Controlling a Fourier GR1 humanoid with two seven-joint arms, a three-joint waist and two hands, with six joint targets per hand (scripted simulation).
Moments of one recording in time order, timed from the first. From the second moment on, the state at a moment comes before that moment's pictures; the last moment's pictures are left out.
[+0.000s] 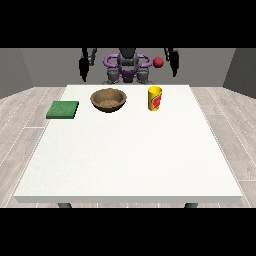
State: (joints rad) left arm -0.01 0.12 0.01 -1.56 0.01 0.02 -0.01; right arm 0.00 -0.05 0.03 -1.59 -0.02 -0.03 0.00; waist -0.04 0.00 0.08
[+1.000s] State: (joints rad) left arm -0.03 0.02 -0.07 -1.90 0.07 0.14 0.41; right arm 0.03 -0.10 -0.04 -1.93 -0.14 -0.07 0.42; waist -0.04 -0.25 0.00
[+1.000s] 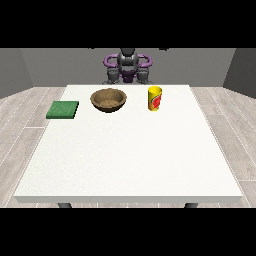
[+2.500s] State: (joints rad) left arm -0.31 0.07 0.12 -1.03 0.01 0.04 -0.46; right arm -0.12 -0.18 -0.22 -1.61 -0.24 0.15 -0.03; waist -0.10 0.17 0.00
